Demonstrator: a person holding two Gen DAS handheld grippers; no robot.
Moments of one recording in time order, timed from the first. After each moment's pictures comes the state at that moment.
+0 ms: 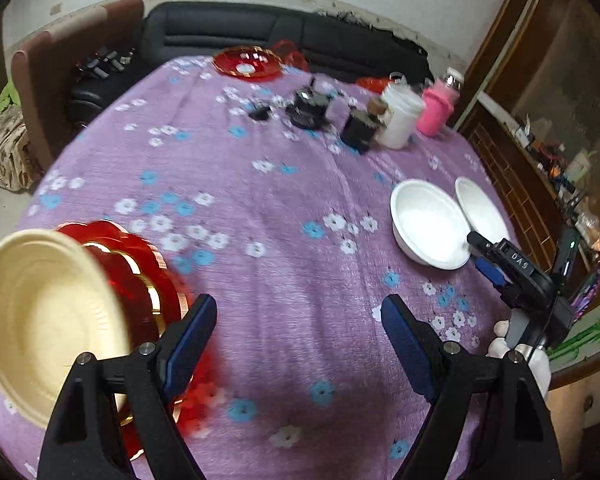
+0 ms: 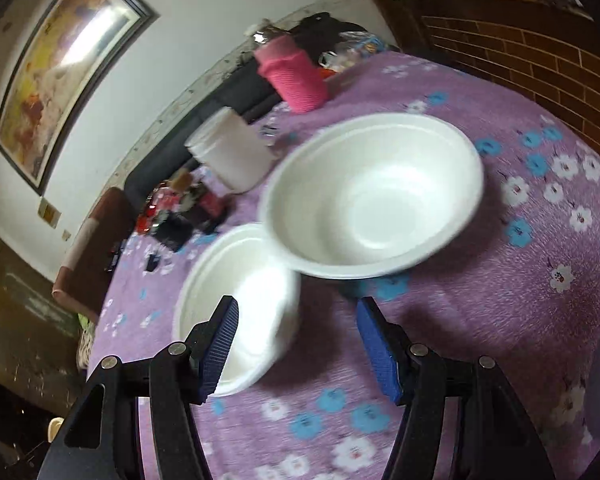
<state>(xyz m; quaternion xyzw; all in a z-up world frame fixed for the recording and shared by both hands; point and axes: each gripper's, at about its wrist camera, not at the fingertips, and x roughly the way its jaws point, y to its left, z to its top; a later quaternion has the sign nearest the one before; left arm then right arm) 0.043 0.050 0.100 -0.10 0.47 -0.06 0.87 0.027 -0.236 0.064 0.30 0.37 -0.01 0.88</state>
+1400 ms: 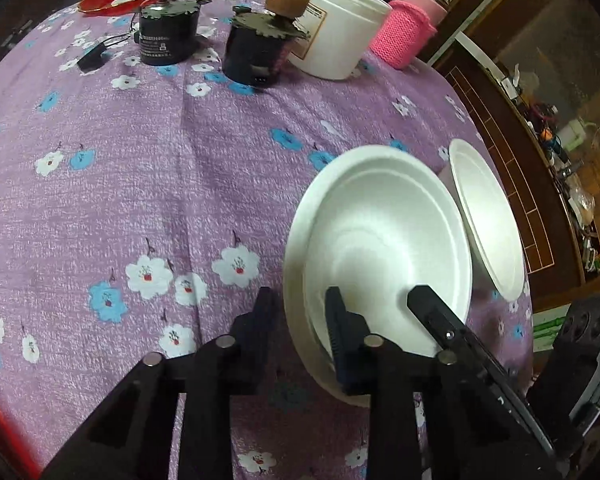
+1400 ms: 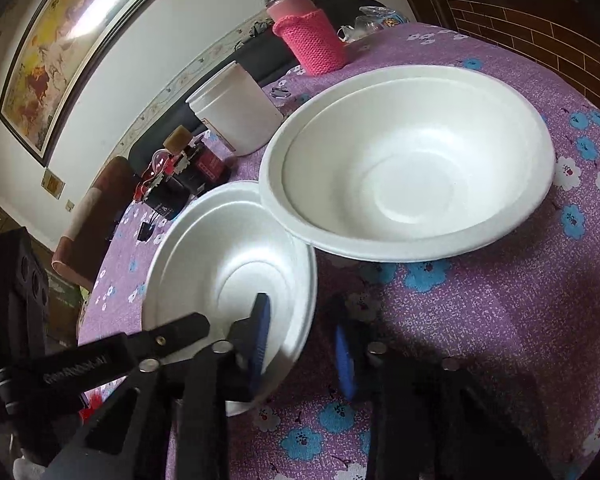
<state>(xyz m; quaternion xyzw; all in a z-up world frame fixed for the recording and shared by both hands) 0.184 -0.075 0.019 -0.11 0.56 -0.15 0.81 0.046 -0.221 0.037 0.27 0.40 0.03 0.88</state>
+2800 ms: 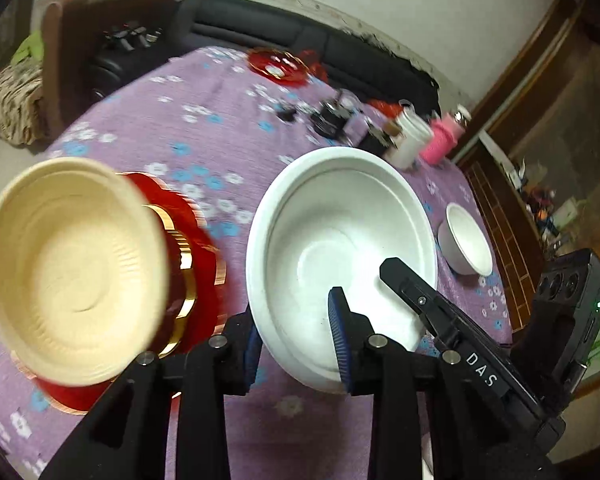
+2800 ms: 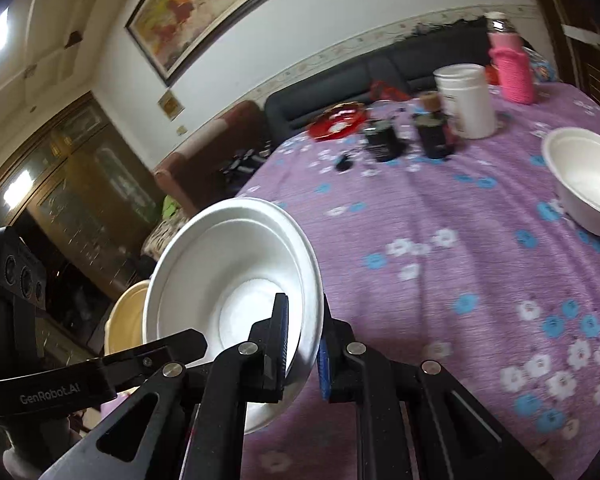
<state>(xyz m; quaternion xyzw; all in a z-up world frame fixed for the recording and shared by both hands) -0.010 0.107 0.107 -0.20 0.43 -0.05 0.88 -0.036 -0.045 0.106 0.16 0.36 0.25 0.88</state>
